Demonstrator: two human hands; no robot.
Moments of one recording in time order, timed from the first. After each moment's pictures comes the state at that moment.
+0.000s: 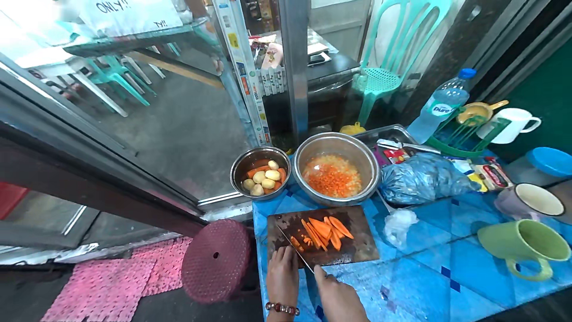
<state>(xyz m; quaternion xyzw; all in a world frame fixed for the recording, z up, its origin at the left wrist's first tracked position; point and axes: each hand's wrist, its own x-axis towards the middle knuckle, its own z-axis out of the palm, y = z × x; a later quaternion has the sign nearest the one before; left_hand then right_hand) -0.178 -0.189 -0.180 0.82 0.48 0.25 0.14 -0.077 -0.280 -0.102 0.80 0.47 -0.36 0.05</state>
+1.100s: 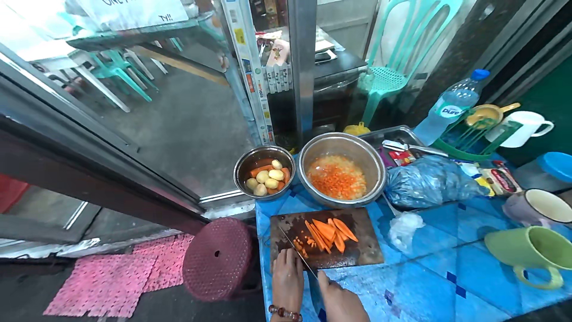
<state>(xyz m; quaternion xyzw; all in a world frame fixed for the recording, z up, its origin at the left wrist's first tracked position) -0.177 -0.193 -0.188 0.83 0.49 0.25 0.12 -0.079 -0.285 -0.105 0.79 0.48 -0.38 0.05</state>
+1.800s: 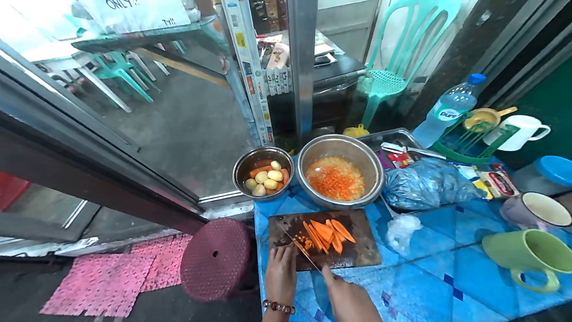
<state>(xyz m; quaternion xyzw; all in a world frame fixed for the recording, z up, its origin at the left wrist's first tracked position) -0.184 -0.178 -0.196 0.83 0.44 0.30 0.13 -0.053 -0.288 -0.092 0.78 0.51 -0.36 0.04</state>
